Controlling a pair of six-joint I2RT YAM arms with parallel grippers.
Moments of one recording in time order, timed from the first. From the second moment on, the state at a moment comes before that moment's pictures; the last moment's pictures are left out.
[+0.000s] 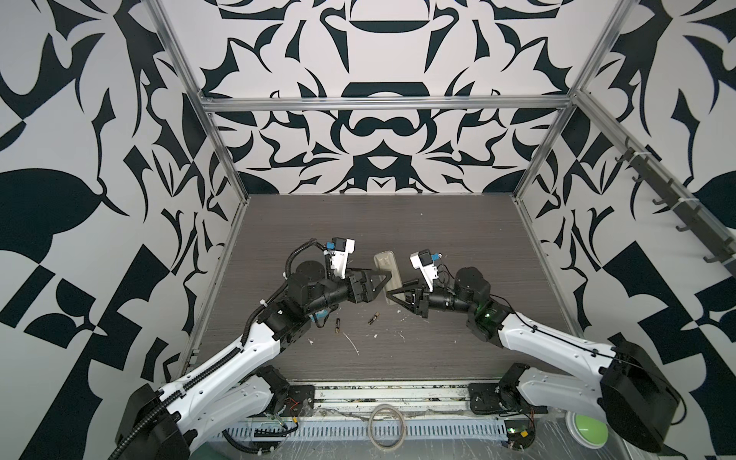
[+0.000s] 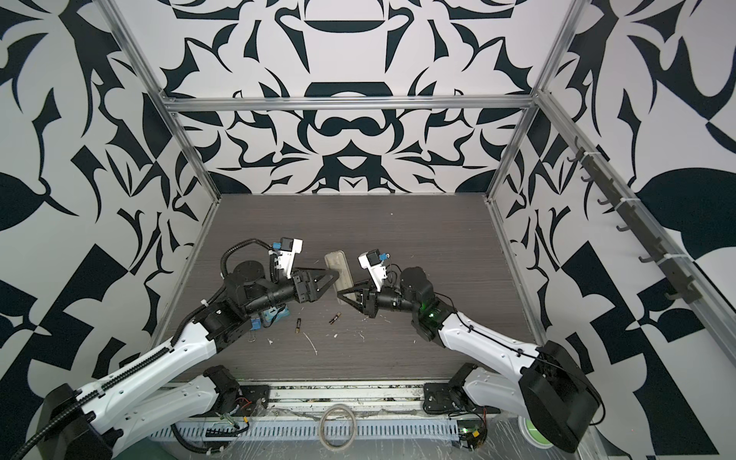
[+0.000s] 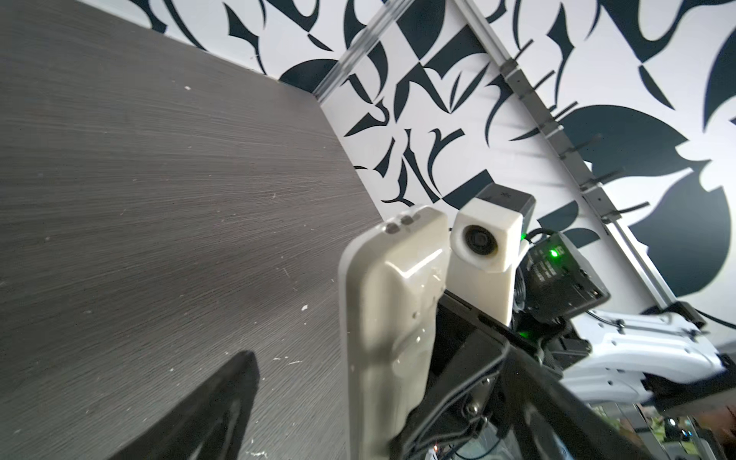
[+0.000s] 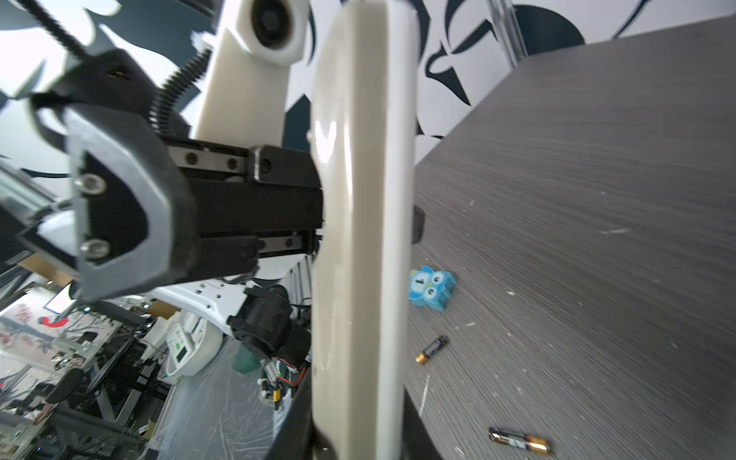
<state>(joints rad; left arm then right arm) -0.72 0.93 0.63 0.15 0.41 -0.76 0.70 1.12 0.50 0.53 -0.70 0.61</state>
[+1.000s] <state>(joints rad) -0.72 0.93 0.62 0.35 0.60 -0.74 0.70 1.15 0.46 0.87 -0.93 0.79</state>
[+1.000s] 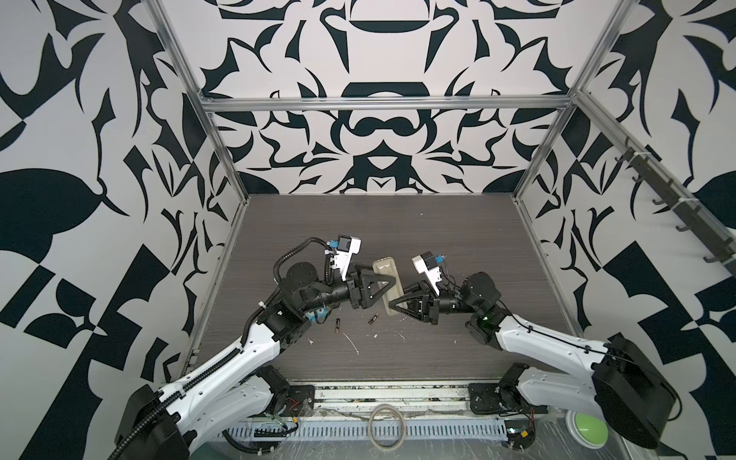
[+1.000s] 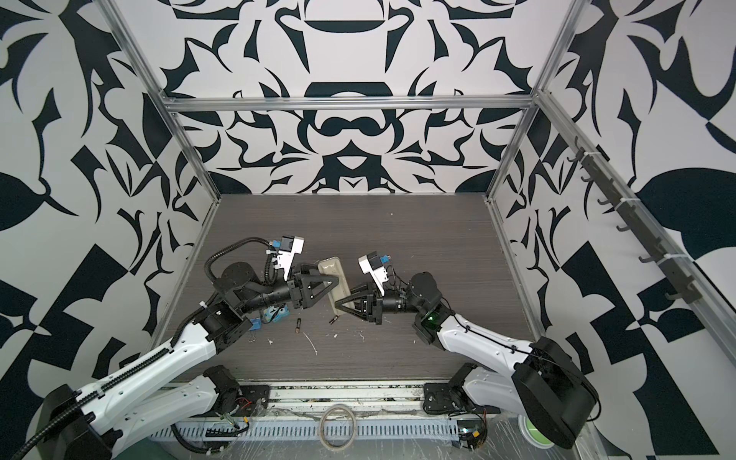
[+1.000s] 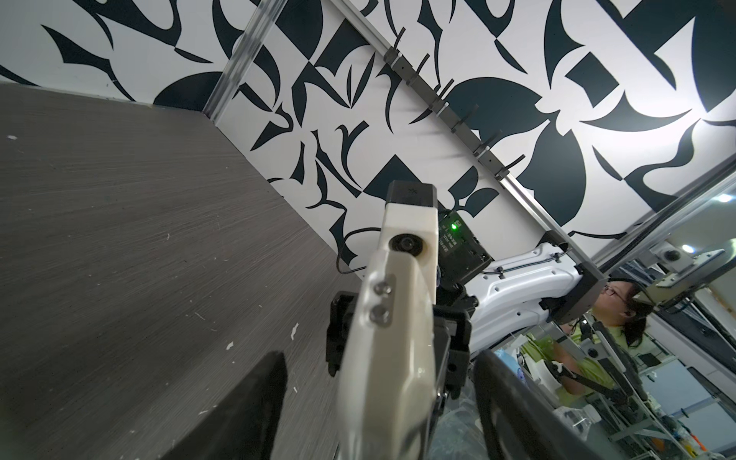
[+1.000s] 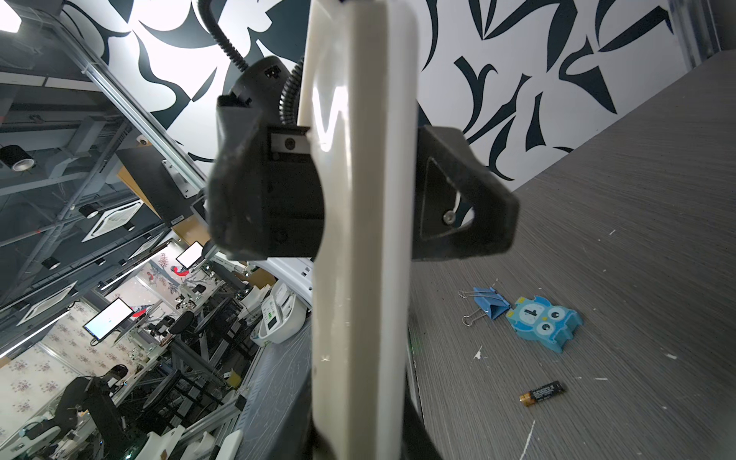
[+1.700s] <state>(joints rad) -0.72 0.93 0.65 0.33 0.61 -0.71 0.70 1.16 0.47 0.87 -0.97 0.81</state>
